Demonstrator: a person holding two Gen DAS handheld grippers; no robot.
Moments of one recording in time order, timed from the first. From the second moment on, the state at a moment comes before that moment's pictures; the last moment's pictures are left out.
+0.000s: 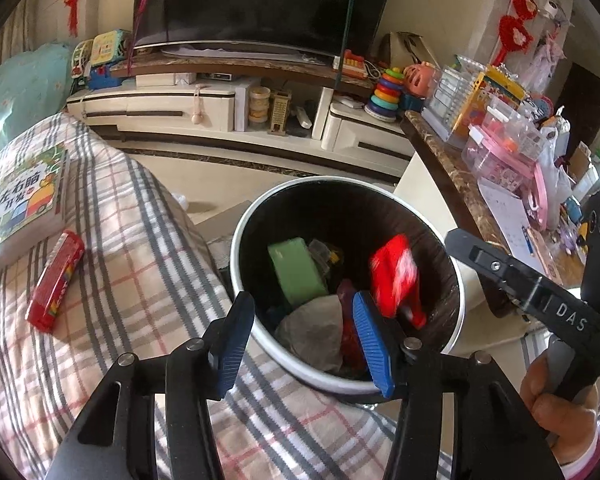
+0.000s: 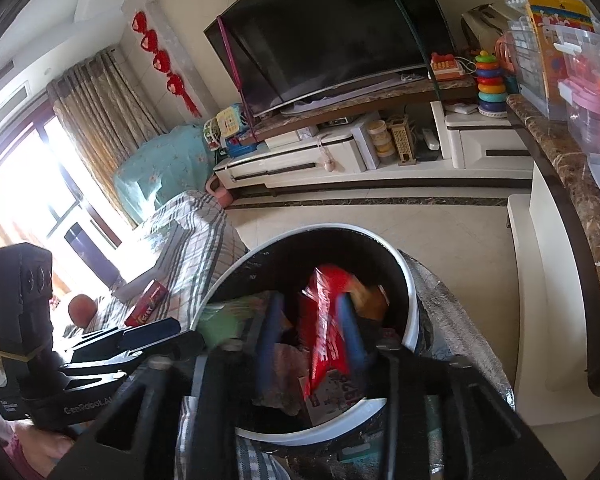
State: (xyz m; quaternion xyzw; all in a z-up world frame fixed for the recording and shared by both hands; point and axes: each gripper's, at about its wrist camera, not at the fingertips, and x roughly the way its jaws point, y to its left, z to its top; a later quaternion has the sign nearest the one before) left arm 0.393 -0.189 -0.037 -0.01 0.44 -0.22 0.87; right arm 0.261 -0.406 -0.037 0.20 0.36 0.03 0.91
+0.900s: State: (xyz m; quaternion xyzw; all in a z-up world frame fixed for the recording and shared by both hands) left arm 0.218 -0.084 -0.018 -0.05 0.33 -0.16 0.93; right arm 0.157 -0.345 -0.013 0.19 0.30 0.02 0.93
